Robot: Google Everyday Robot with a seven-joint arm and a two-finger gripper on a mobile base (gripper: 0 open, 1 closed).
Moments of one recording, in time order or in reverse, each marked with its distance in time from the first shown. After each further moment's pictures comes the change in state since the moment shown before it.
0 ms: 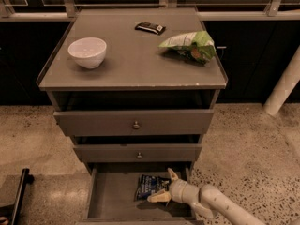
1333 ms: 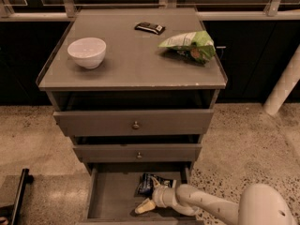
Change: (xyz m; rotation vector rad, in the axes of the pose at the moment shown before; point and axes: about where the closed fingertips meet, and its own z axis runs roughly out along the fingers) arm 0.079 0.036 0.085 -0.080 0.241 -0.098
